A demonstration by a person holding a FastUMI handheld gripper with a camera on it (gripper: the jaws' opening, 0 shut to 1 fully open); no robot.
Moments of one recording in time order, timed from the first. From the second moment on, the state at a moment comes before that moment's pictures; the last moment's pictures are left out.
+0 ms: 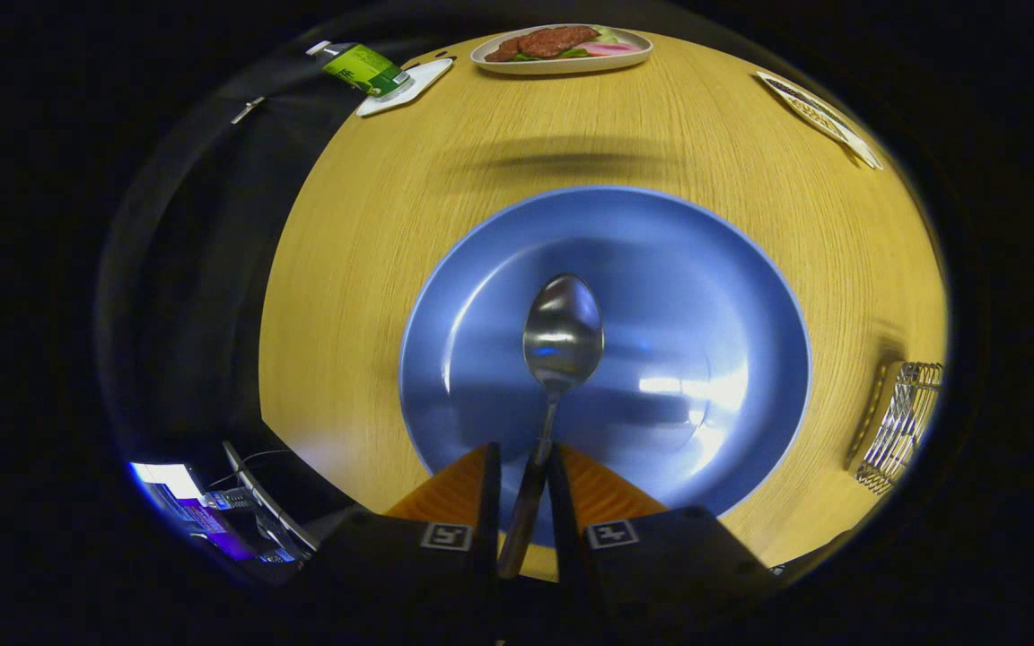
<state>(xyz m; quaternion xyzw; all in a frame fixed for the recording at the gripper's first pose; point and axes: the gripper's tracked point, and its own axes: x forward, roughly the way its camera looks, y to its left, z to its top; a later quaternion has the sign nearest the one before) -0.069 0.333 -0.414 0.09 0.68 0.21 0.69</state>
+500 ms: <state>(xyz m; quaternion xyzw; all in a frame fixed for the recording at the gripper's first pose) -0.050 0.290 -0.354 0.18 0.66 0.24 0.69</state>
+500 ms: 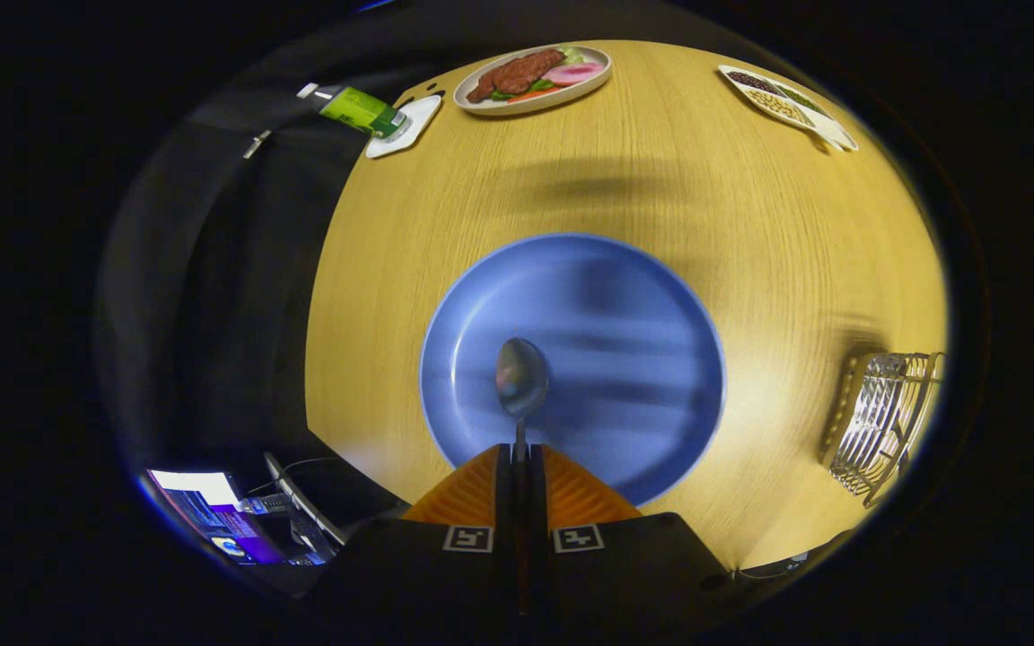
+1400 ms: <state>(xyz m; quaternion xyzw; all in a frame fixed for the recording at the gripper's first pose) -0.035 0.070 -0.248 0.18 0.65 0.22 0.70</state>
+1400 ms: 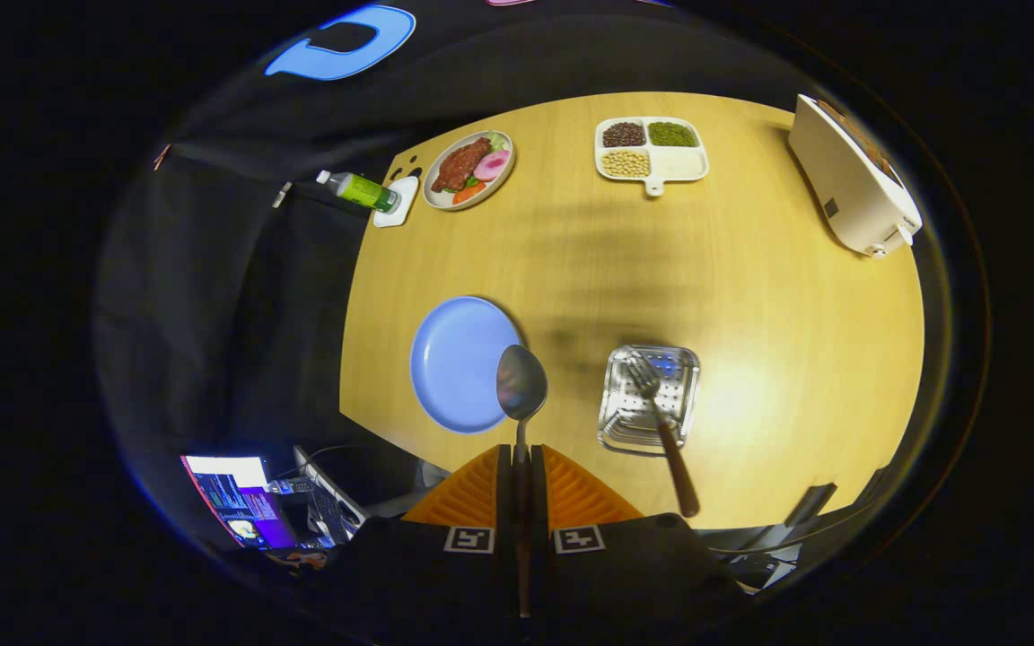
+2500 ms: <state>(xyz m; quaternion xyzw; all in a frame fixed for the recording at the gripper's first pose) -0.023 0.040 -0.350 0.08 0.78 0.15 0.61</state>
